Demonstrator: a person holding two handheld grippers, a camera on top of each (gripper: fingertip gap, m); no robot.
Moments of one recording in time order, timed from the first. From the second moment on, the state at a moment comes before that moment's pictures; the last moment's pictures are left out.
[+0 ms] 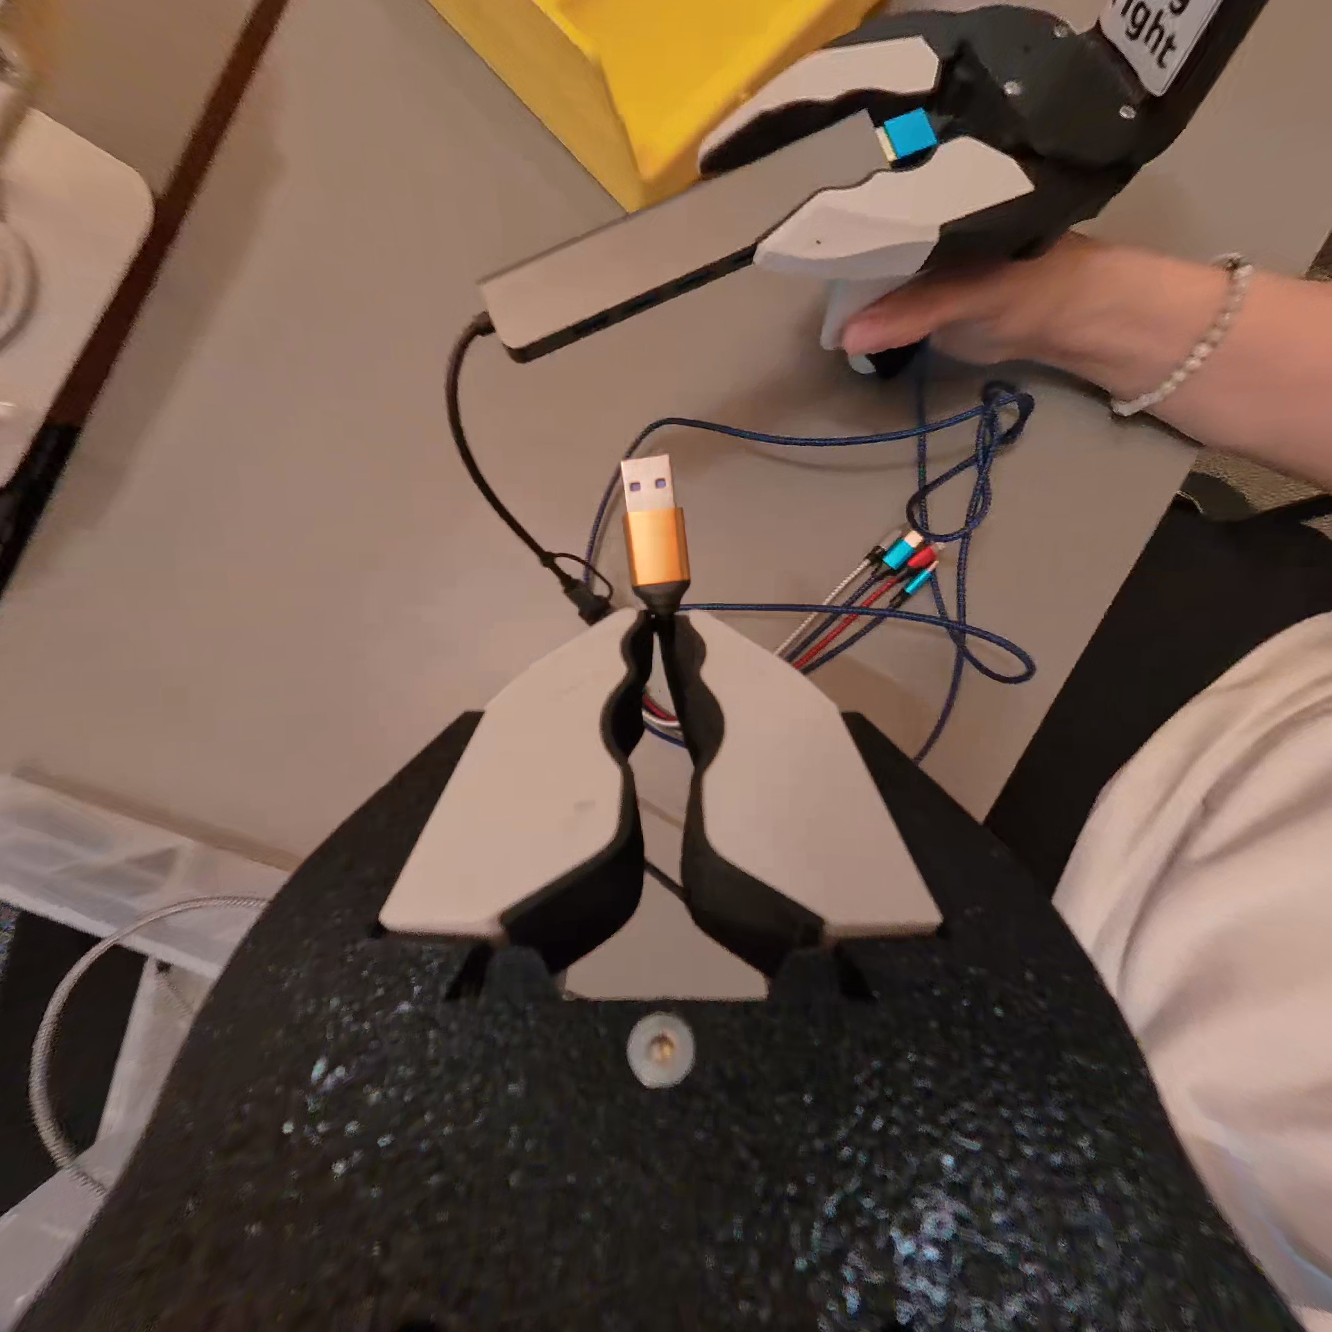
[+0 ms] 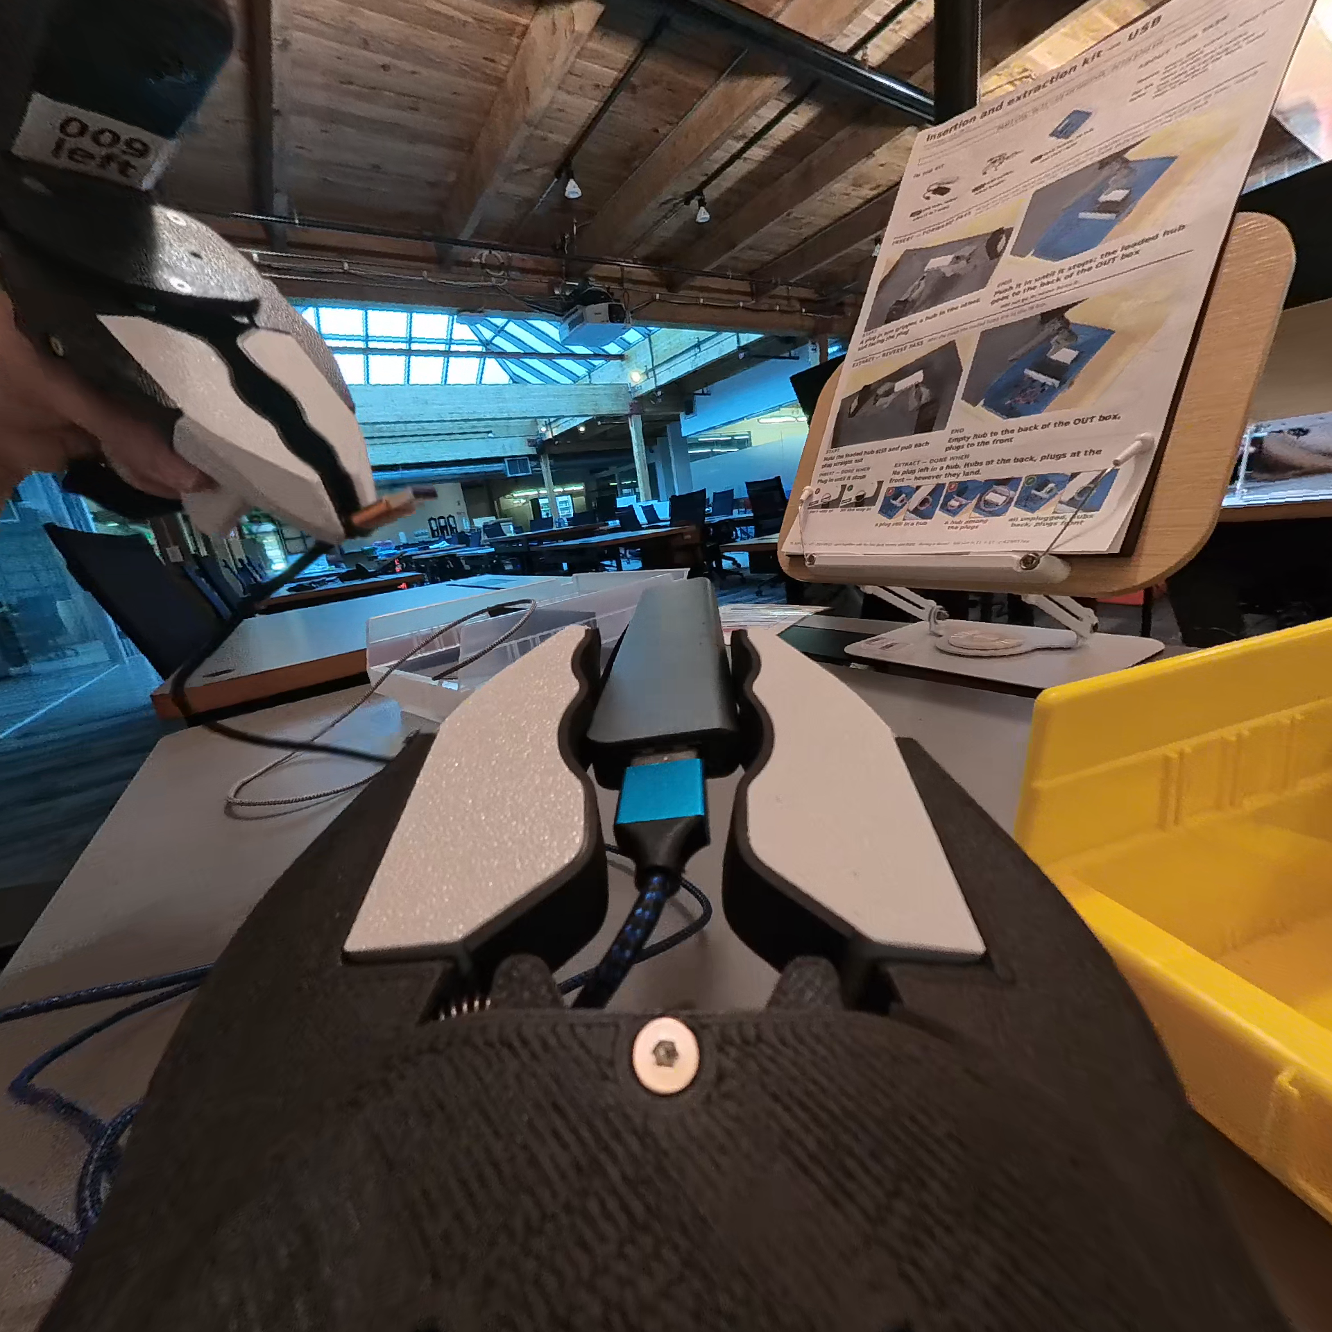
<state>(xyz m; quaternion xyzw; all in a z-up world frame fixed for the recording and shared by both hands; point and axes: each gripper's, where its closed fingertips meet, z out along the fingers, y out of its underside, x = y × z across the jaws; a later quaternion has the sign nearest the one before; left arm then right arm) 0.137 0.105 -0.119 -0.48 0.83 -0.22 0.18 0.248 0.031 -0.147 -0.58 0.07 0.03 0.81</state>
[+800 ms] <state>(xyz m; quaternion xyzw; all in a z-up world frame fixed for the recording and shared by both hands) 0.199 0.097 -0.175 -0.53 0.80 -0.23 0.17 0.244 0.034 -0.149 -0.59 0.06 0.02 0.80</state>
